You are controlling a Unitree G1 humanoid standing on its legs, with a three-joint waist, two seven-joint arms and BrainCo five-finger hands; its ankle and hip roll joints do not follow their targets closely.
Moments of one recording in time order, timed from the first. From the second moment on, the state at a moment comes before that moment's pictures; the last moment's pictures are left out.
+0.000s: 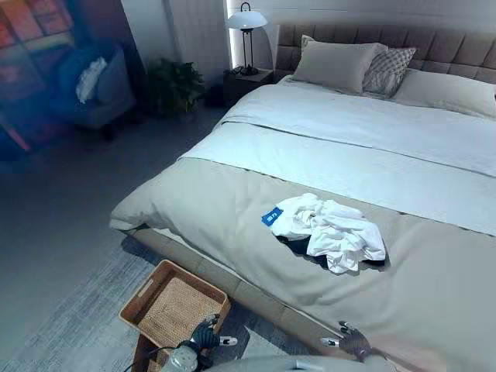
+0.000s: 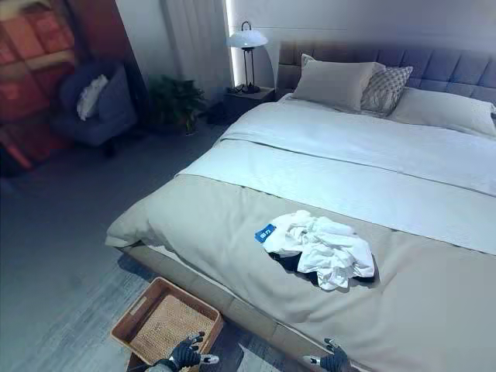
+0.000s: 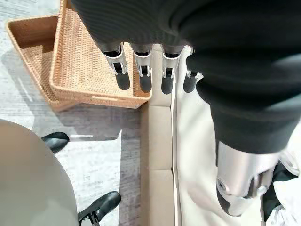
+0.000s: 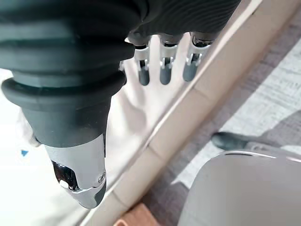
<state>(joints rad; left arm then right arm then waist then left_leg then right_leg) -0.01 0.16 -0.38 1.21 0.02 -0.24 0.03 0.02 -0.23 0.29 1.23 0.17 -0.19 -0.06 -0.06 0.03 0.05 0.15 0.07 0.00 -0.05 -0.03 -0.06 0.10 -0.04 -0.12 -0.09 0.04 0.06</state>
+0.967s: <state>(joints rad) -0.04 0.16 -0.37 1.20 0.02 -0.25 0.05 -0.17 -0.39 0.36 0.67 0.07 -0.23 -0.14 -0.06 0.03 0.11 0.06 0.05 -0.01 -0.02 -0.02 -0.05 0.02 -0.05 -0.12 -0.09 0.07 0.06</state>
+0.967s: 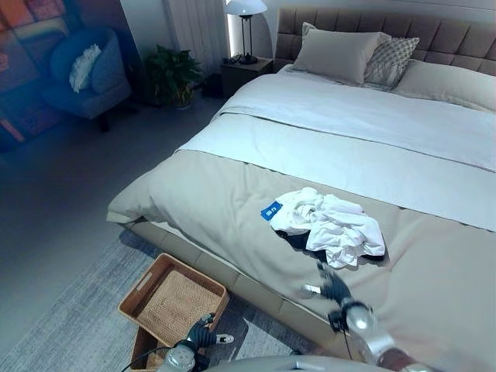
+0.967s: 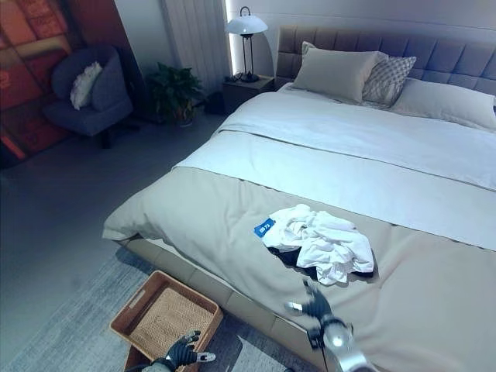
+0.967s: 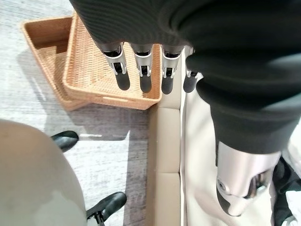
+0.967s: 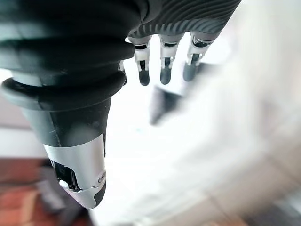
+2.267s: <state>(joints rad) -0.21 0.18 -0.59 0.95 -0.14 -0.27 0.22 -0.87 -0.84 0.27 1.40 -0.01 -0.07 -0.59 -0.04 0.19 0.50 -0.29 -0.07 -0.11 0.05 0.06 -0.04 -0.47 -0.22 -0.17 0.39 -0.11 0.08</state>
